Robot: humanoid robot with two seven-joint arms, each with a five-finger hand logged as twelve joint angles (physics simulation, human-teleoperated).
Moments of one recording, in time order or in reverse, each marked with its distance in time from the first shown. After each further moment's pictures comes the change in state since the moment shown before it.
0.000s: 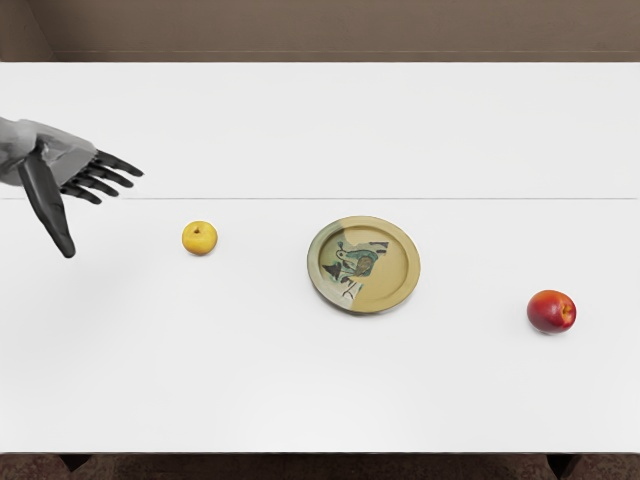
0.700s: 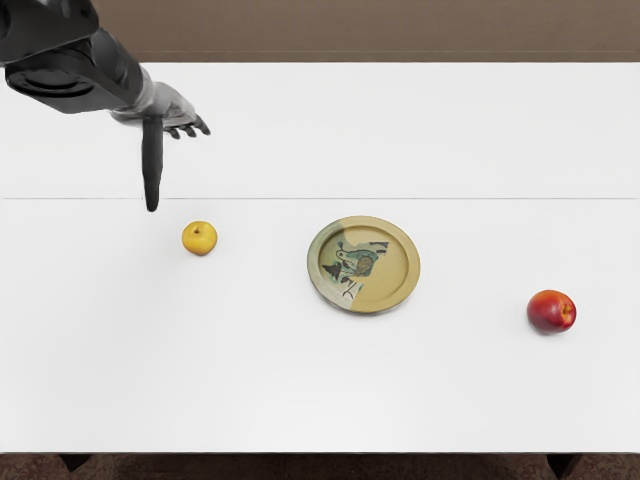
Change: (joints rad) left arm 0.008 -0.554 0.013 0.192 0.084 0.278 0.127; right arm -0.004 0.000 0.021 -0.004 0.023 -0.006 0.001
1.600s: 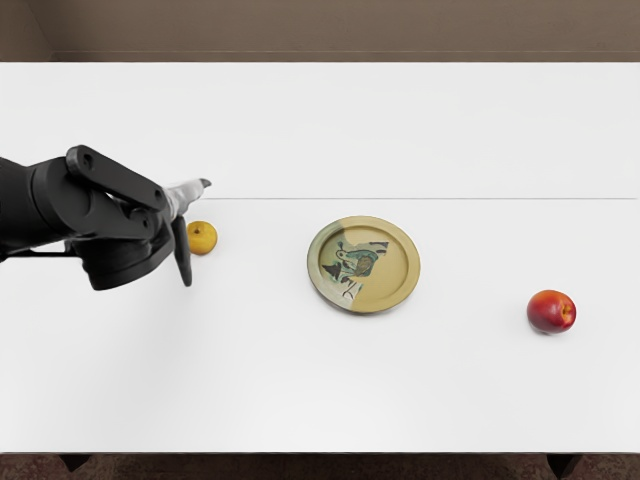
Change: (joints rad) left arm 0.186 -0.101 0.090 -0.371 -0.142 0.830 -0.118; right arm 0.000 0.000 0.000 0.000 0.000 0.000 0.000
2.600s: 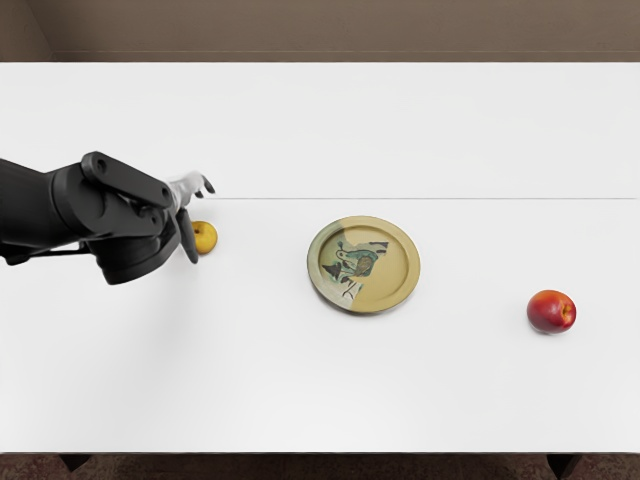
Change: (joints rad) left arm 0.083 -0.025 -0.008 0.141 -0.002 0.004 -0.001; right arm 0.000 0.000 0.000 0.000 0.000 0.000 0.000
